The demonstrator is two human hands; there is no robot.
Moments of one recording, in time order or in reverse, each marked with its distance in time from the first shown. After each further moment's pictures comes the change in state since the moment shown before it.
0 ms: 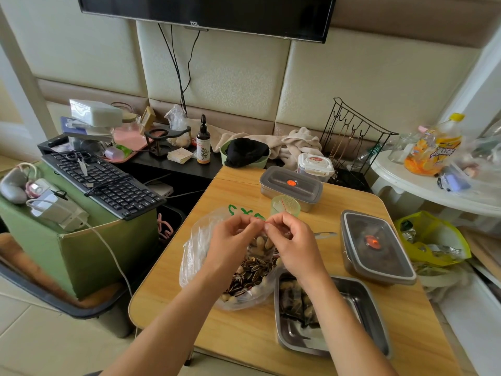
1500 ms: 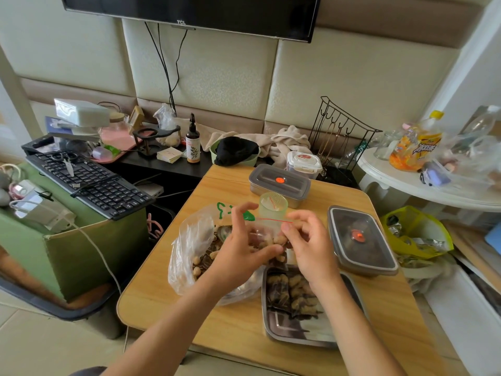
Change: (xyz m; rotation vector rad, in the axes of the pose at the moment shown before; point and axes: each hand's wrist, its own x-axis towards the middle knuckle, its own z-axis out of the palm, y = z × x) left_hand -0.010 -0.015 0.017 0.207 -0.297 0.215; right_hand -0.024 0.006 -0.040 0.087 0.158 0.081
